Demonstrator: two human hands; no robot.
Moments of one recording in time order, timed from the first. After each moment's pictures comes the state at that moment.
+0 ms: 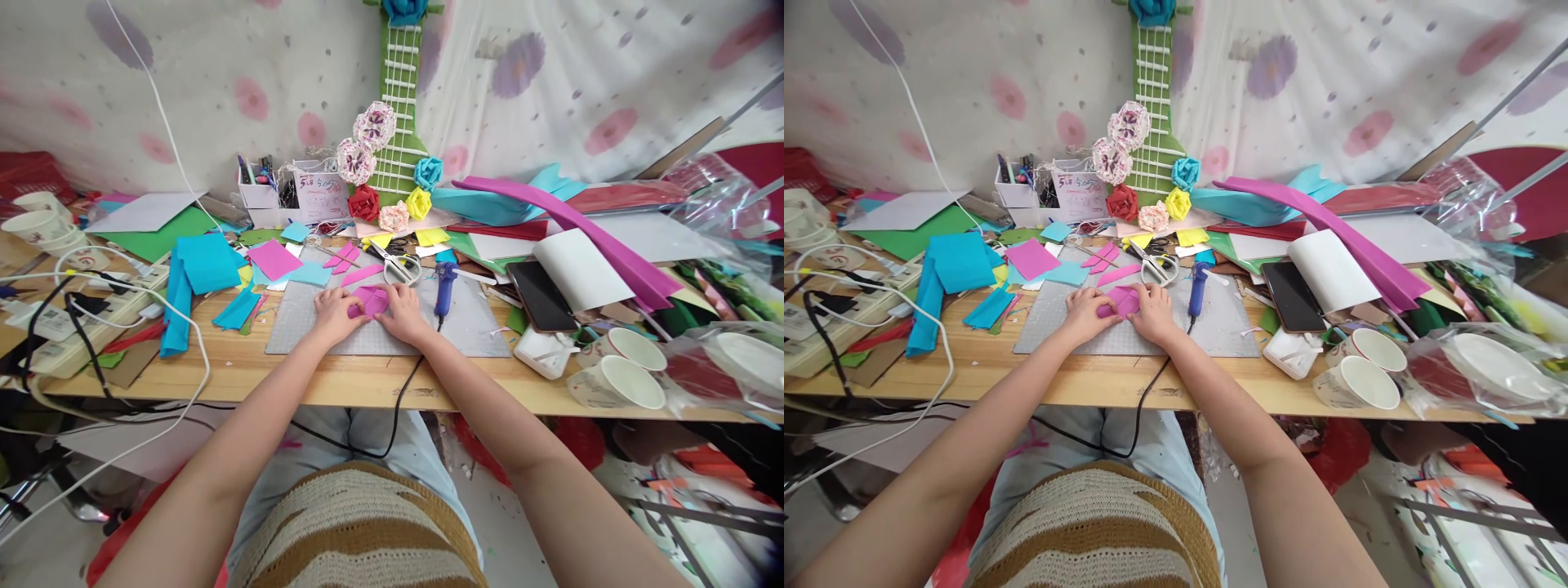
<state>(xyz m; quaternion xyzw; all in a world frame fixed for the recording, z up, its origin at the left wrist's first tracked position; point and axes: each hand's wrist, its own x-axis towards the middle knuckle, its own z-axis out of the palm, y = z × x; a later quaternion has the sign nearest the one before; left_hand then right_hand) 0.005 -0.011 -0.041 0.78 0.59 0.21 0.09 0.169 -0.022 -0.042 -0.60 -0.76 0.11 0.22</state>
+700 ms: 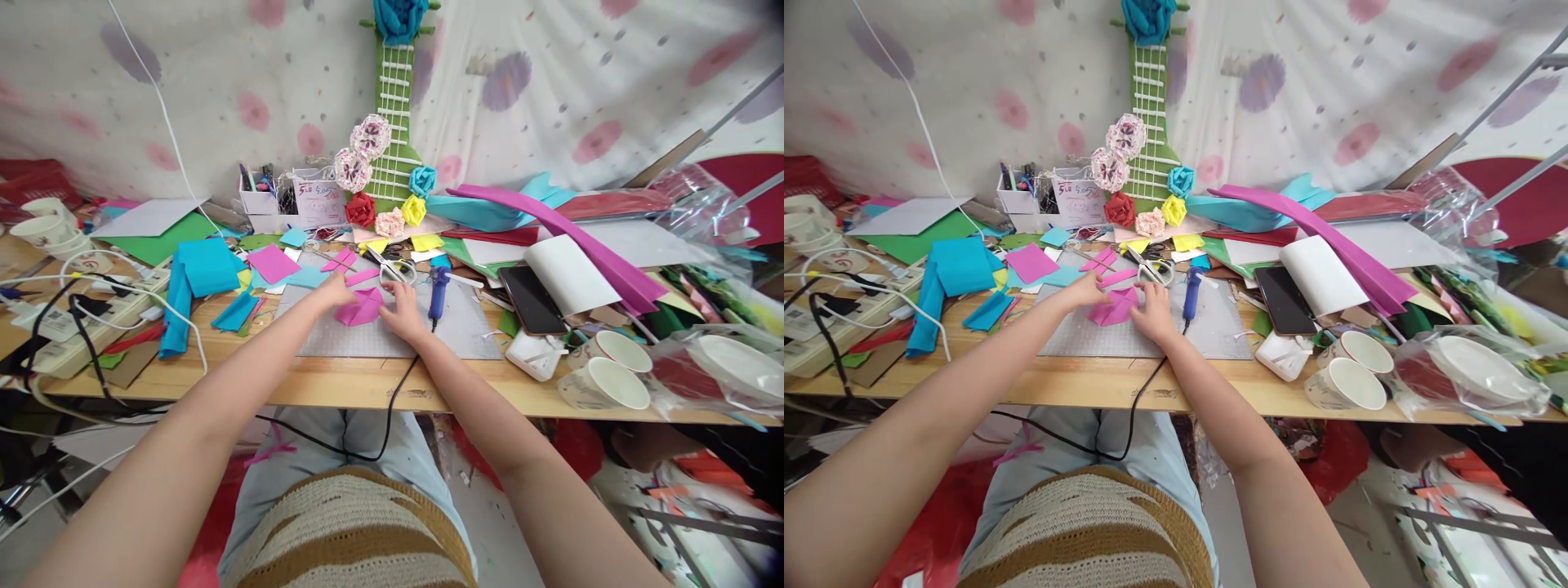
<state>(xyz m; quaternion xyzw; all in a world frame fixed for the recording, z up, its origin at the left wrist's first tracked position) 0.016 0.039 -0.001 0.68 0.68 0.11 0.25 0.179 -0.010 -0.052 -0.57 -0.71 0.15 0.38</state>
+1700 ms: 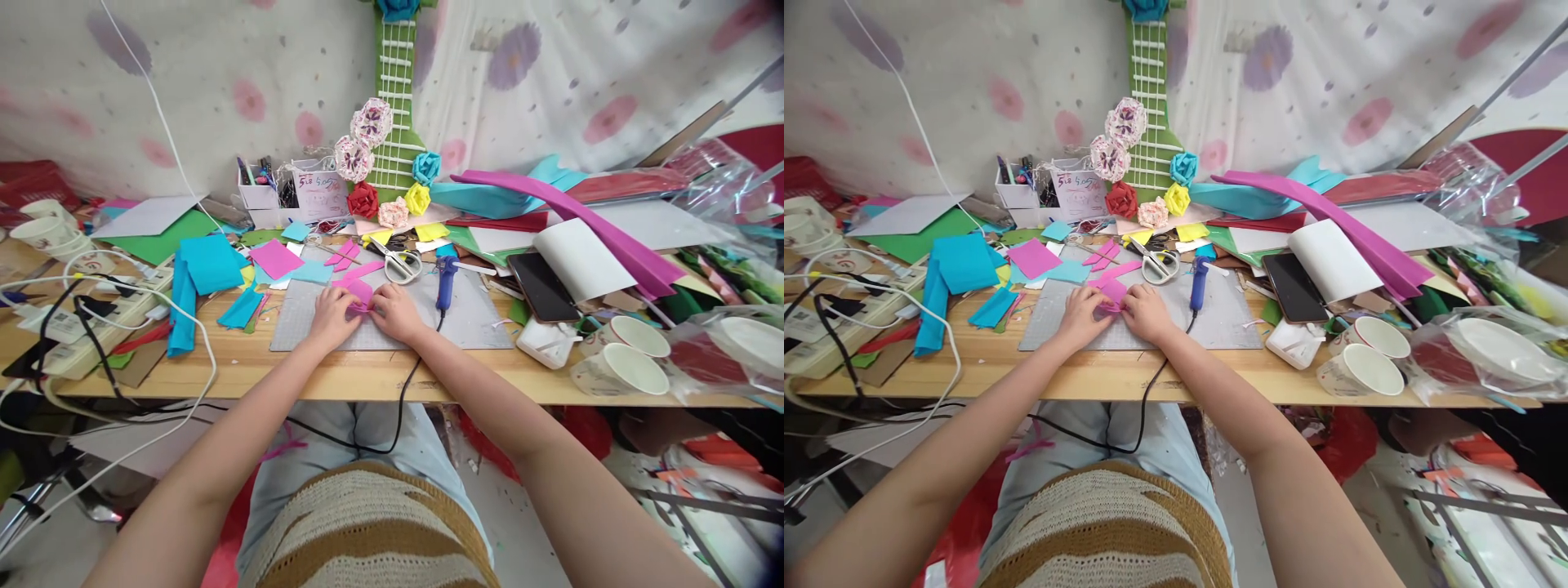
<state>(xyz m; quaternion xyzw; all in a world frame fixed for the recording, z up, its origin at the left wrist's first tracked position) -0.011 -0.025 -0.041 0.81 0.52 0.28 0.07 0.161 -0.023 -0.046 -0.48 -0.84 0.02 0.24</state>
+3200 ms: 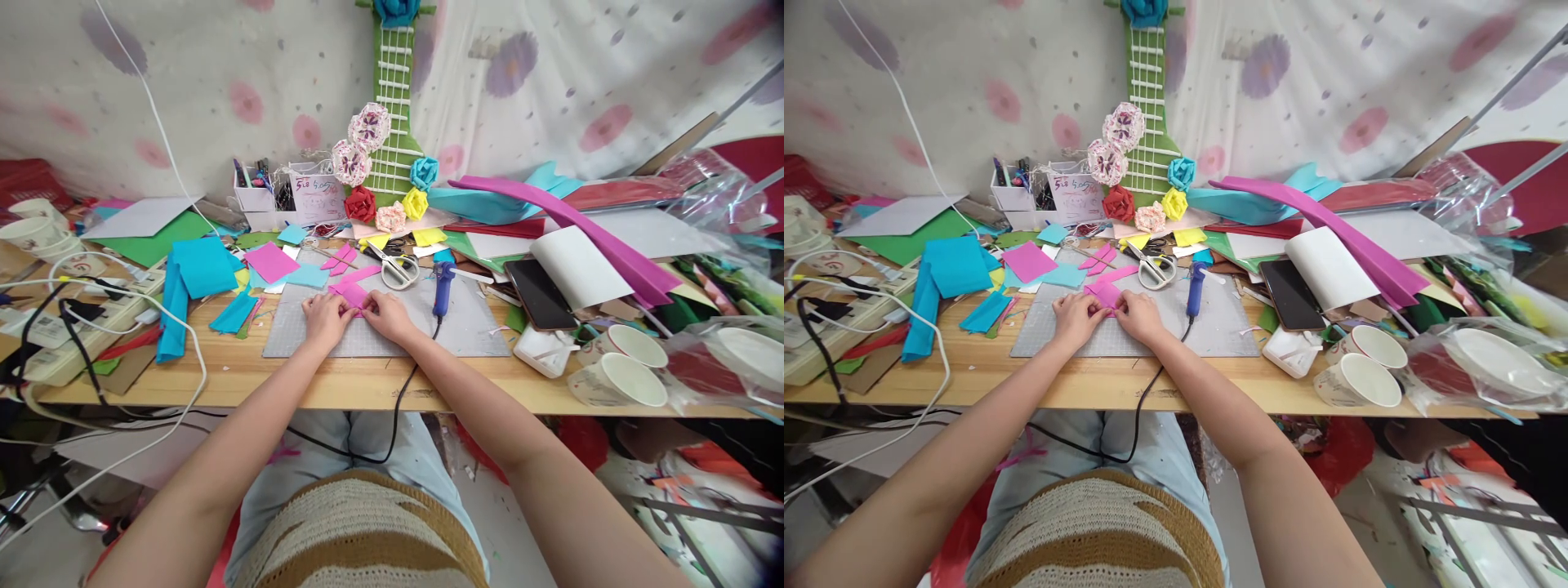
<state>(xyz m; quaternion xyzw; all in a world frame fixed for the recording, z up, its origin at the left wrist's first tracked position) 0.000 -0.015 -0.043 0.74 0.63 0.22 0.04 0.150 -0.009 -0.050 -0.57 -0.76 0.15 0.26</state>
